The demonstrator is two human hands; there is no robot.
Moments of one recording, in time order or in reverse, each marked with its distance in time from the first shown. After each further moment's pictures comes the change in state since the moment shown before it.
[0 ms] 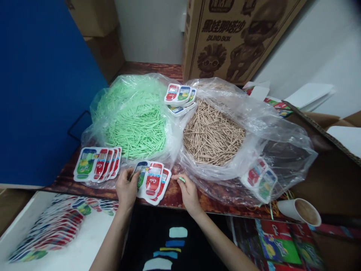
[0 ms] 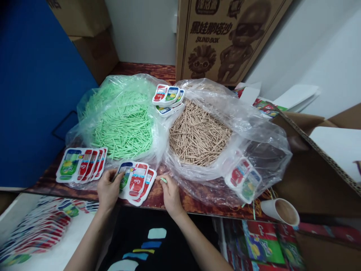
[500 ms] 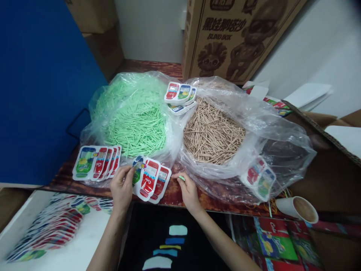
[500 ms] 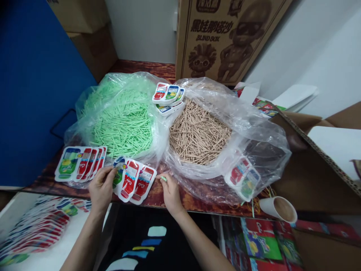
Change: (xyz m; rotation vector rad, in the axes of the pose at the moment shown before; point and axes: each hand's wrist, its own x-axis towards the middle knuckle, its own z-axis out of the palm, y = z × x) left_hand 0.006 0.018 -0.017 -0.263 0.057 0.097; right_hand 0.001 0.000 0.001 -0.019 0.017 -0.022
